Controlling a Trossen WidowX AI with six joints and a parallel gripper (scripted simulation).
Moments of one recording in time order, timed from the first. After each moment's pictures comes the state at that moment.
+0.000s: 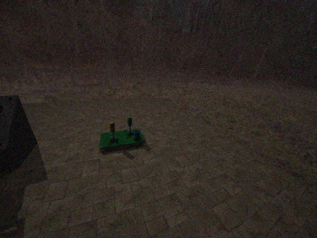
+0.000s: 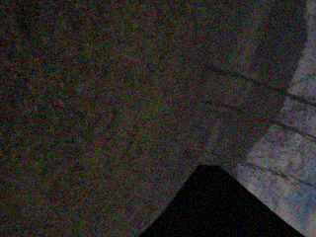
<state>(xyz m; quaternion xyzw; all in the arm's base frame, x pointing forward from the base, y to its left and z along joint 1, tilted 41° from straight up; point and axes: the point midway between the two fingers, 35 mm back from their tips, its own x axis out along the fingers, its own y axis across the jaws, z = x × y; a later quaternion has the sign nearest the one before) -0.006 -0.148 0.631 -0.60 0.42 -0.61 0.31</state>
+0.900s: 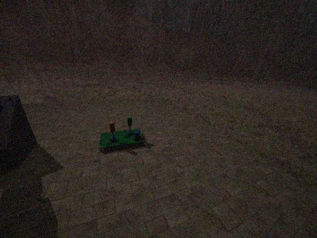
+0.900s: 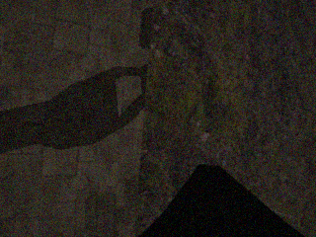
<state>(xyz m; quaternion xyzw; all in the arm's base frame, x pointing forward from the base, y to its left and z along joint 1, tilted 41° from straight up) 0.230 -0.236 0.468 -0.55 0.38 -0.35 0.65</state>
